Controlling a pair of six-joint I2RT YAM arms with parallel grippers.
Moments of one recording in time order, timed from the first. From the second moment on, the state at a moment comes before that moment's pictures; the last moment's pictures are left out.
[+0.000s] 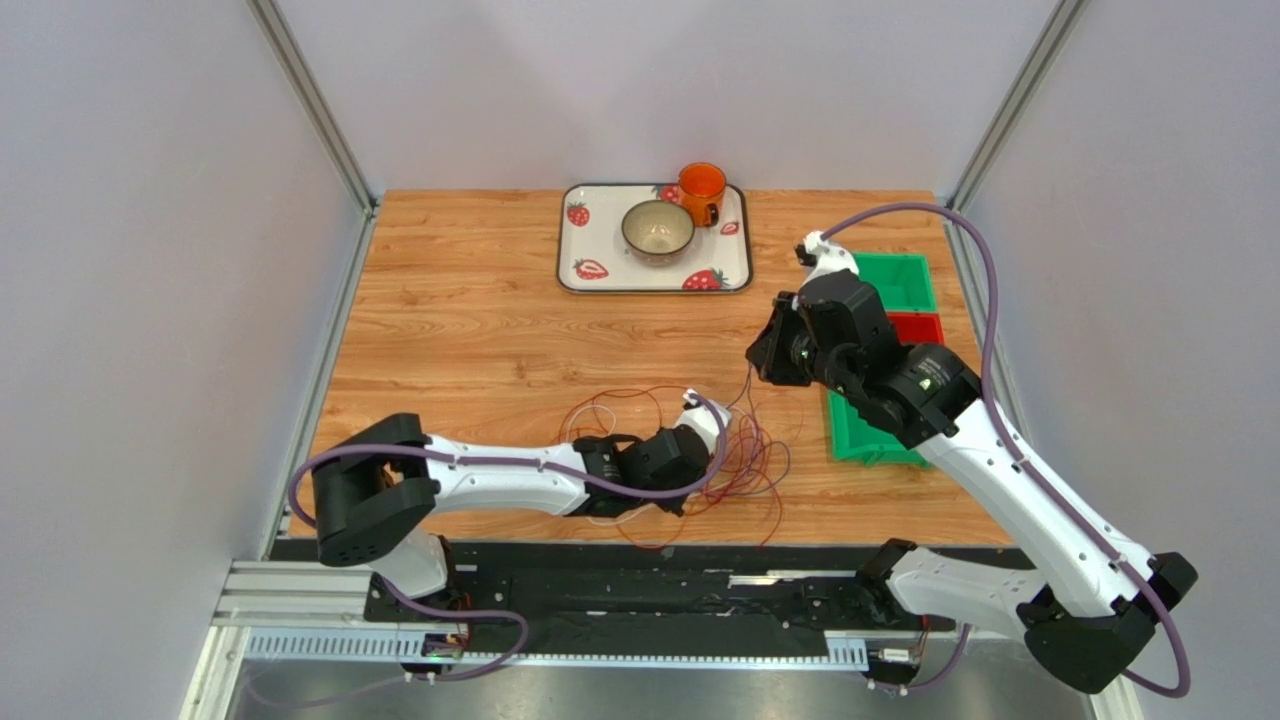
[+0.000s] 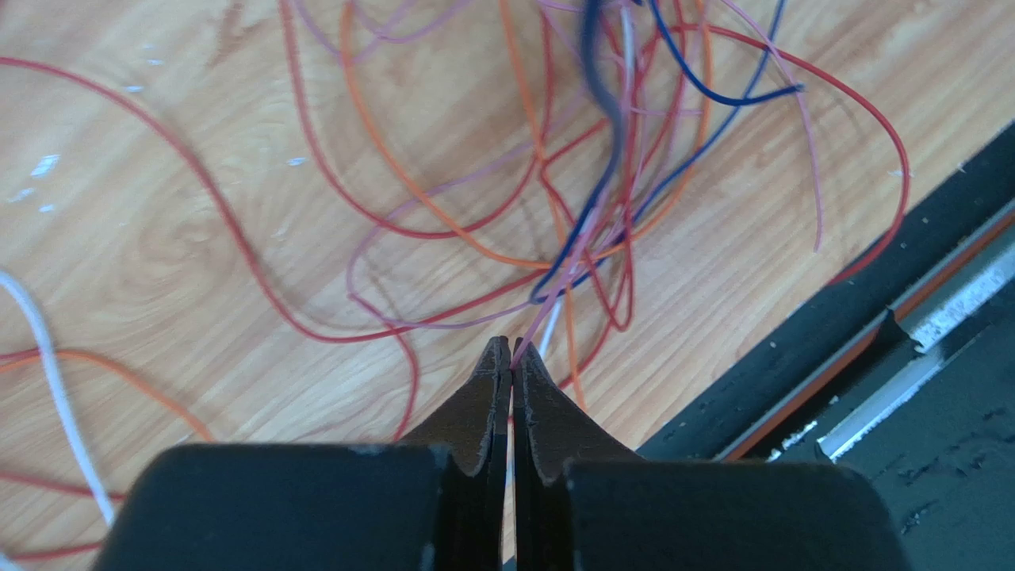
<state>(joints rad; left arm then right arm) -1.24 1.59 0.87 -0.13 -0.26 -0.44 0.70 1.07 1.26 -0.81 0.19 0.61</state>
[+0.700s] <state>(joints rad) -1.07 0.87 1.10 -0.86 -0.62 -0.44 0.69 1.49 2.11 -0.81 0.09 0.59</state>
